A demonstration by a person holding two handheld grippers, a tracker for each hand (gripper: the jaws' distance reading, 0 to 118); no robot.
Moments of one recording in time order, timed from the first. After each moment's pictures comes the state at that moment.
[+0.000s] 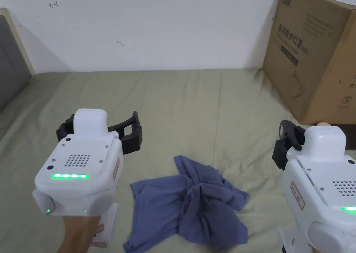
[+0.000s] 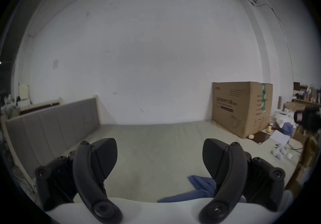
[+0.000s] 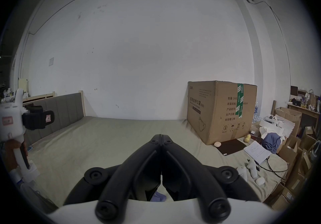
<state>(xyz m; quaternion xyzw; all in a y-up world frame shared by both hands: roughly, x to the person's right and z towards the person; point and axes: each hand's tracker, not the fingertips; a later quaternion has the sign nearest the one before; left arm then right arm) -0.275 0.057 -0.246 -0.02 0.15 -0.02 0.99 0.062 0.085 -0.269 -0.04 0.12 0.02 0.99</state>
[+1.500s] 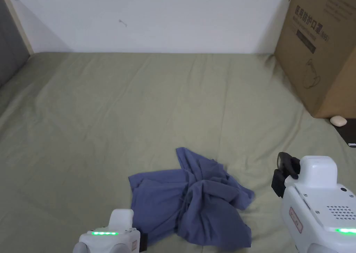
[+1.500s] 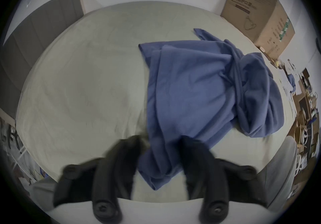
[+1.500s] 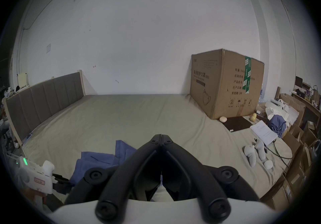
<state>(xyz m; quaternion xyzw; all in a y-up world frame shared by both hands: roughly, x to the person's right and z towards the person) -0.261 -0.170 -0.256 -0.49 0.09 0.10 0.86 0.084 -0.010 -0.329 -0.17 0.13 0.03 0.98</state>
